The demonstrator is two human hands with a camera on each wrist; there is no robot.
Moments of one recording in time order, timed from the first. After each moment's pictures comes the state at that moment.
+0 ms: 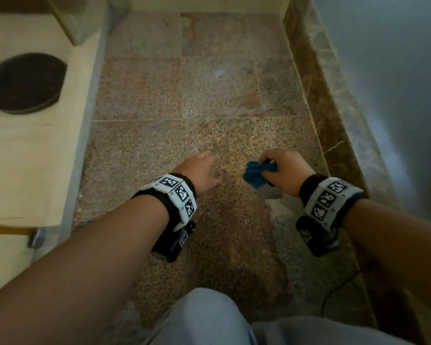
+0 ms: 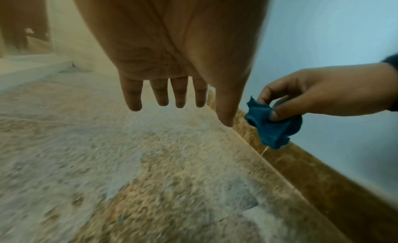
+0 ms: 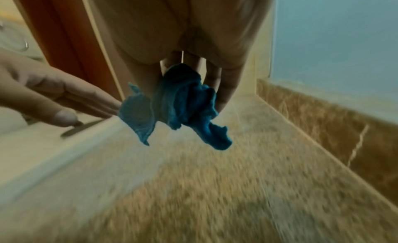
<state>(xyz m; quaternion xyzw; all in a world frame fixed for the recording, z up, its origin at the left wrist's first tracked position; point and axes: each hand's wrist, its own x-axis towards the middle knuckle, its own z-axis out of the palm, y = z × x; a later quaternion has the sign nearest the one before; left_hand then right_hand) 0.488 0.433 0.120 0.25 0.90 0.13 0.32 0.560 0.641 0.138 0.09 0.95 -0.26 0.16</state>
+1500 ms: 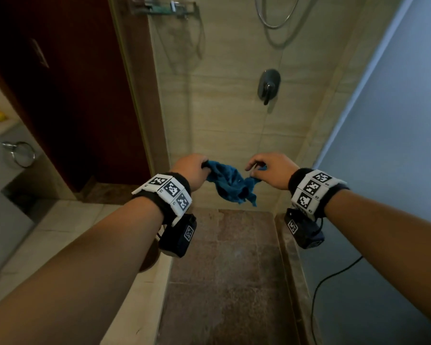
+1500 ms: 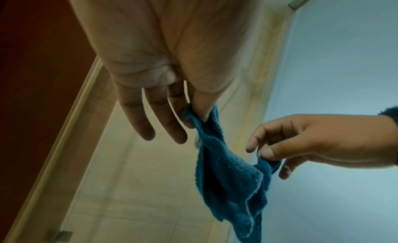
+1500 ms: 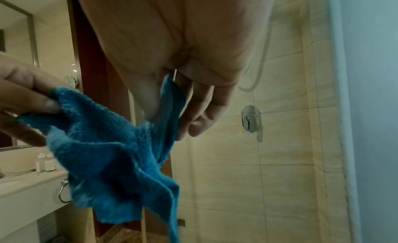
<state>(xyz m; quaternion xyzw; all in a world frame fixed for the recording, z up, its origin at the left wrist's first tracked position) 0.318 0.338 0.990 0.18 0.95 0.24 0.06 0.342 0.553 0.990 -0.05 0.96 -0.27 0.04</state>
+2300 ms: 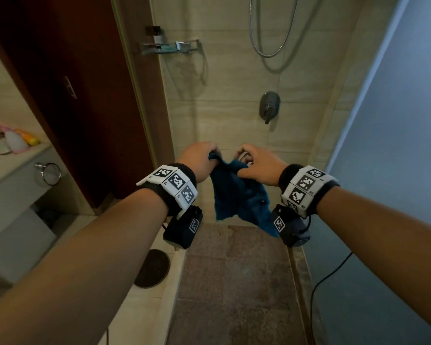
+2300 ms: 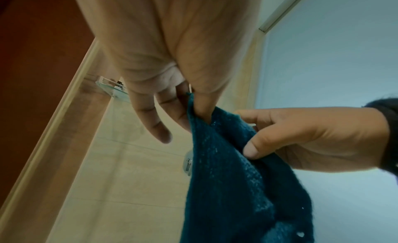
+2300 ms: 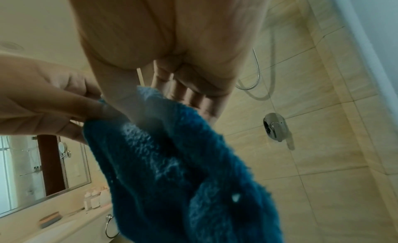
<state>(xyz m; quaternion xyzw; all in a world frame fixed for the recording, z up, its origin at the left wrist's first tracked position) 0.339 0.377 1.064 0.21 0.94 0.25 -0.03 0.349 0.556 1.043 -0.13 0.91 -0.39 0.03</state>
